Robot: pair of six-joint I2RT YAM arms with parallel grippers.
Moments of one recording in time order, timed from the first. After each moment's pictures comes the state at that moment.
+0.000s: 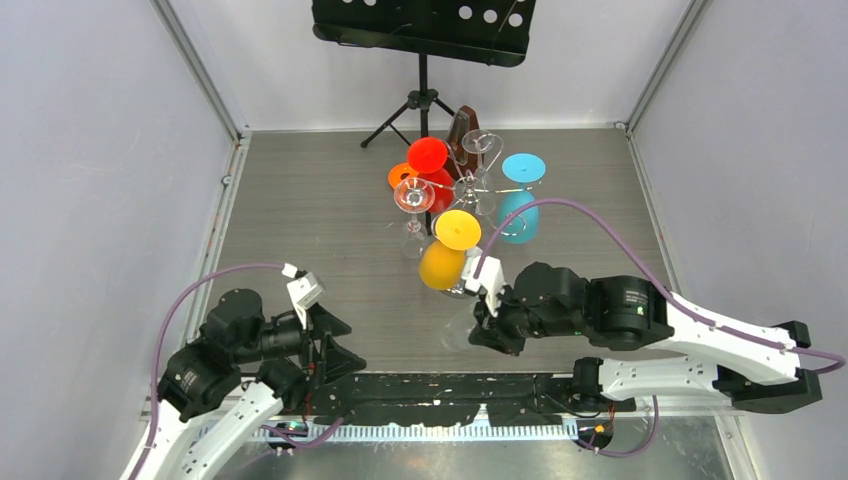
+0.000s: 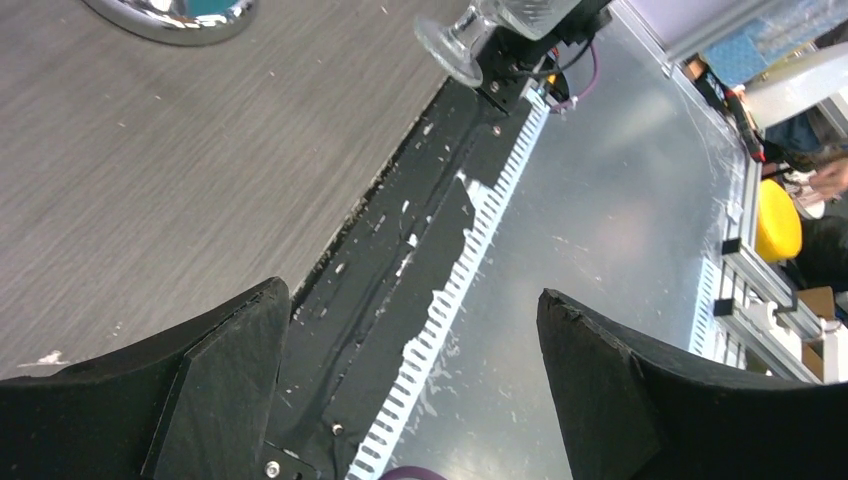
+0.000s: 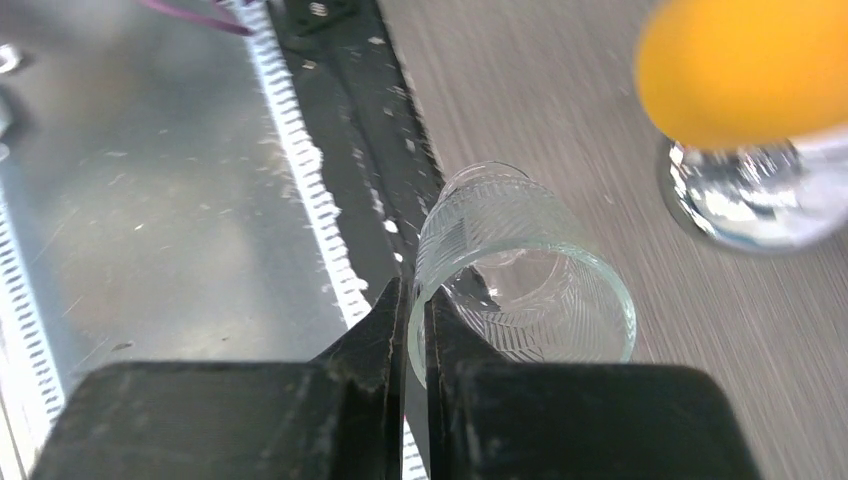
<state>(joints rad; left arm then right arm) -0.59 0.30 0.78 -0.94 0.64 -0.27 1.33 0.93 1.19 -0.89 -0.06 0.18</state>
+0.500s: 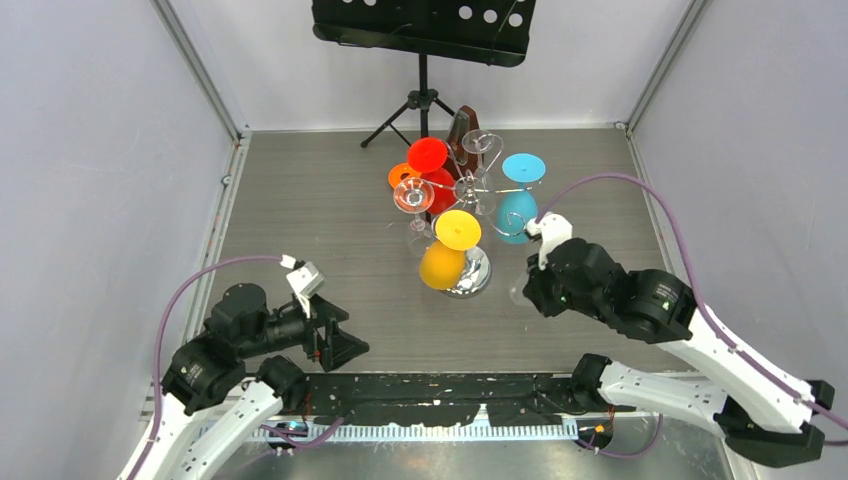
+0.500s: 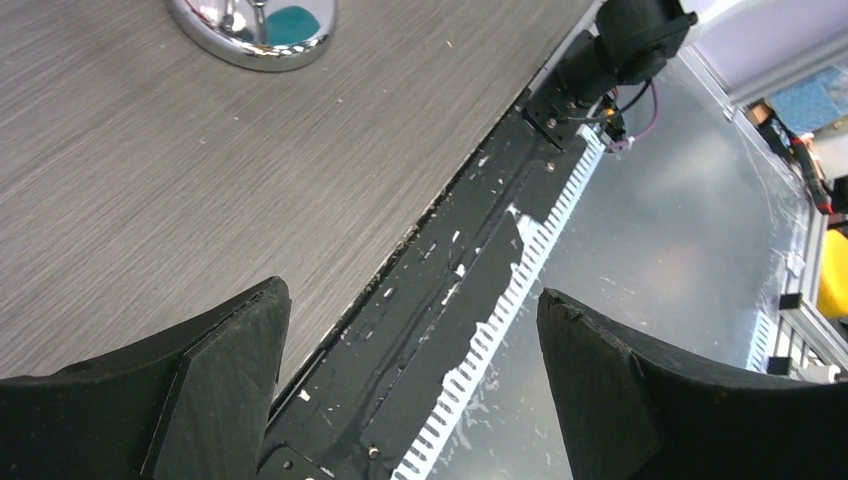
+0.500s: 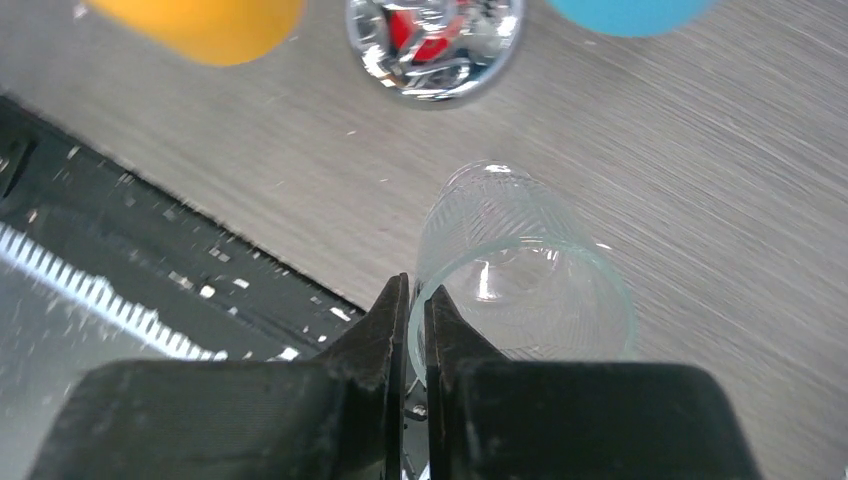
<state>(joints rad) -0.59 0.34 0.77 -0.87 0.52 -0.27 1.00 0.81 1.15 -1.11 0.26 0.36</state>
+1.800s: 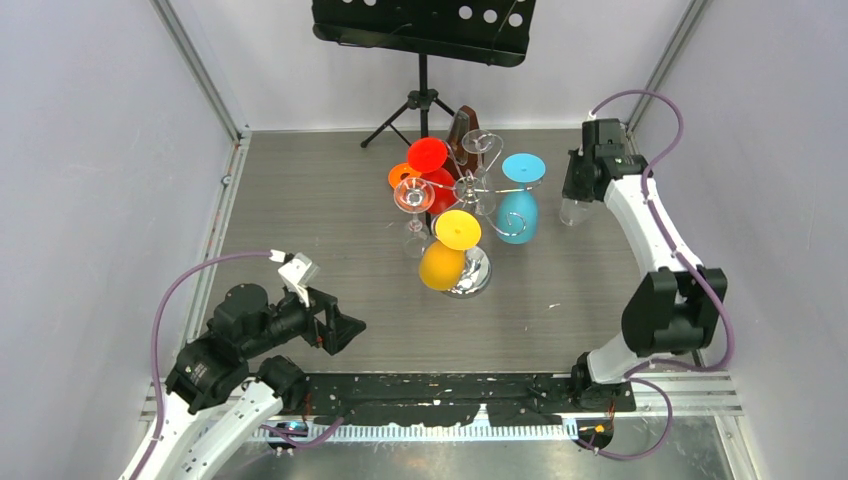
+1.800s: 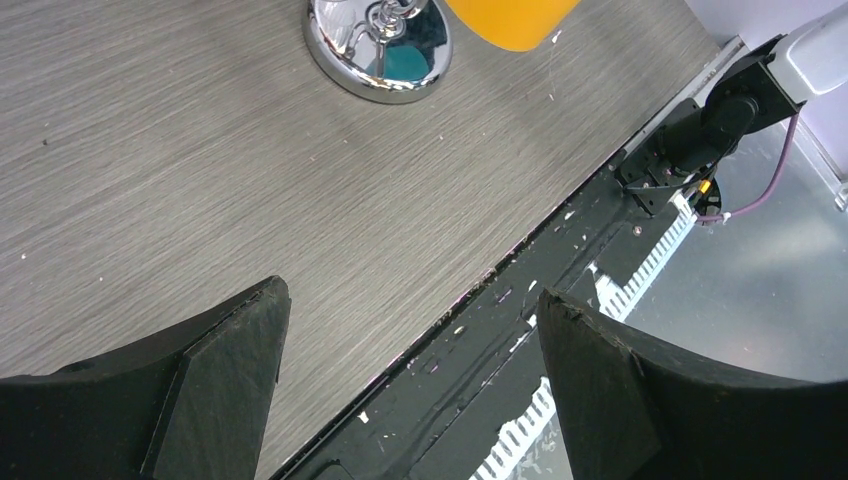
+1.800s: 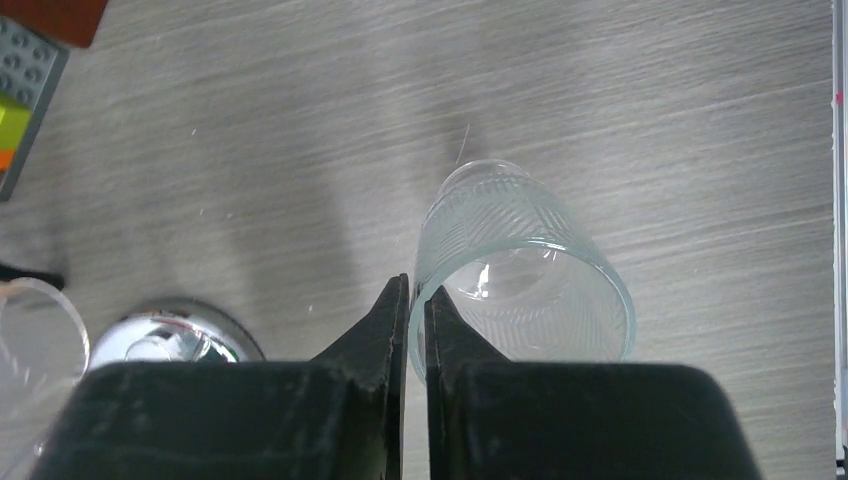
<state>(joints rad) -0.59 0.32 0.74 -0.82 0.29 -0.29 0.05 1.52 1.38 -0.74 0.13 0.24</state>
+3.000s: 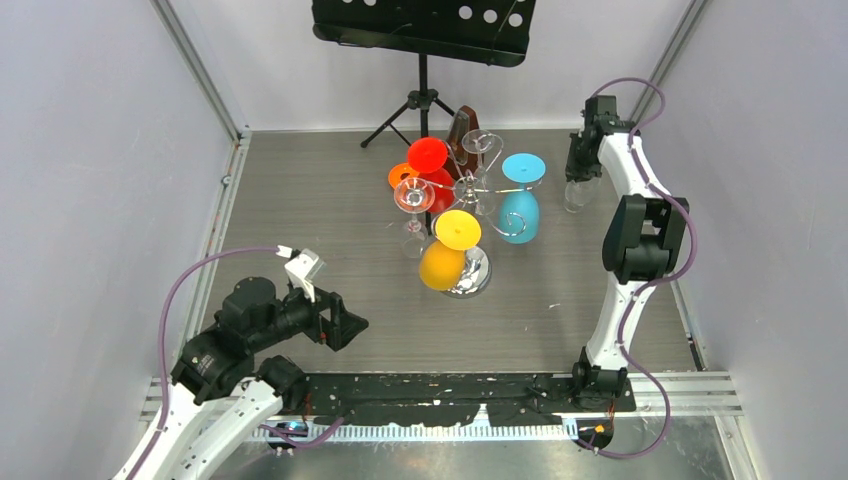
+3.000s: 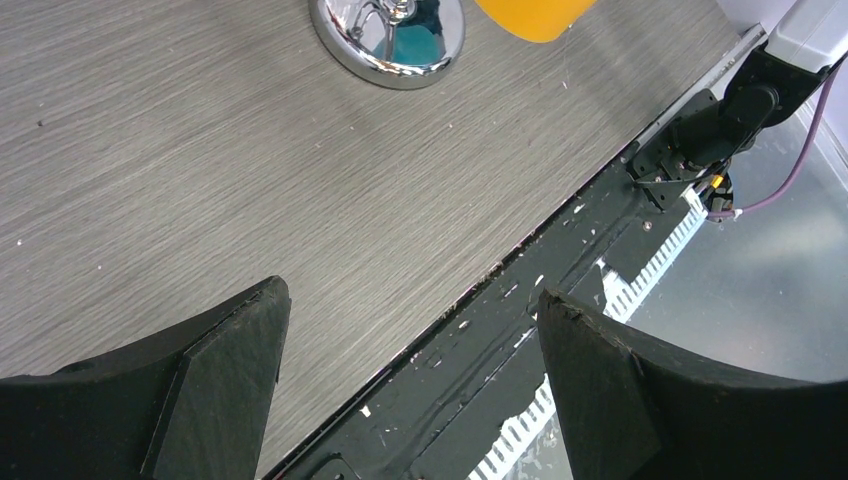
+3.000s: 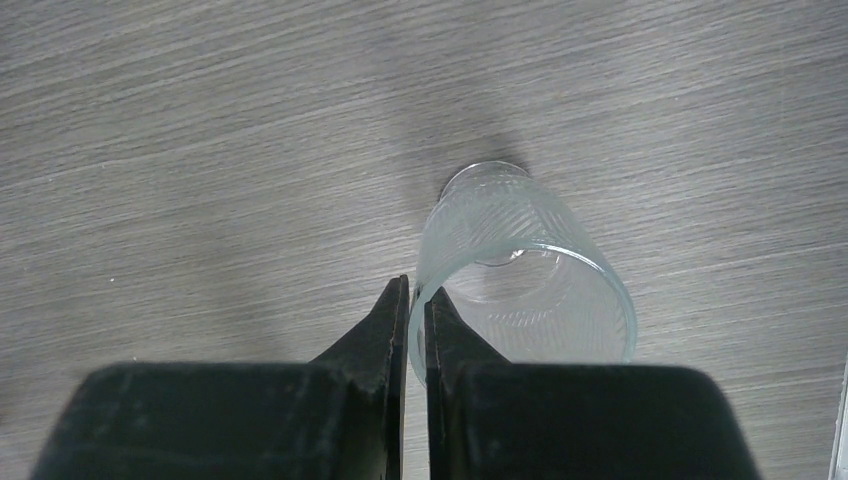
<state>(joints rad) -0.59 0.38 0.74 -0.82 0.28 -0.29 -0.07 2.07 1.84 -0.80 0.05 0.15</state>
